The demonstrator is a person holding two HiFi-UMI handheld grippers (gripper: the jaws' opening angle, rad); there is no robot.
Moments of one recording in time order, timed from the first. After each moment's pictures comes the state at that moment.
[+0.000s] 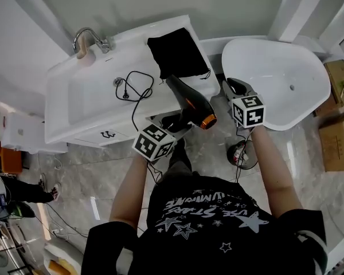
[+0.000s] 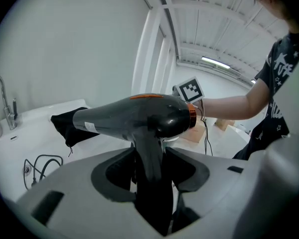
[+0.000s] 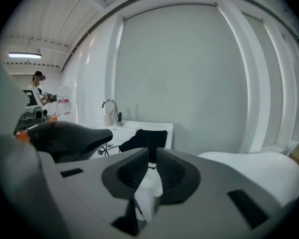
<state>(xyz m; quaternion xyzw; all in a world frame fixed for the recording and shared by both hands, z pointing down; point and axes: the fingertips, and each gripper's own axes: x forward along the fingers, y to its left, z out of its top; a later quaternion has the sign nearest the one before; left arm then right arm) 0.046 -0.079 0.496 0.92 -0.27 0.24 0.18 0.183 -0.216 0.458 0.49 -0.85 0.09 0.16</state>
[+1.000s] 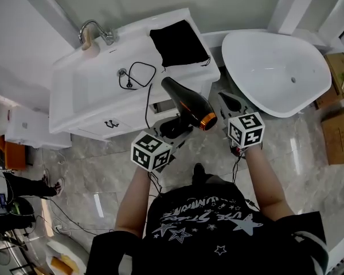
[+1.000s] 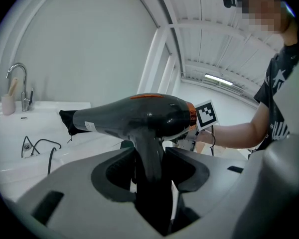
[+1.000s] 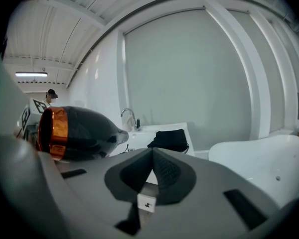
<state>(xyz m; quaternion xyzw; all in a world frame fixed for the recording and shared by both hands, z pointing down) 0.042 0.003 0.470 0.92 -0.31 0.14 0.20 0.148 -0.090 0.455 0.46 -0.88 0.12 0.09</state>
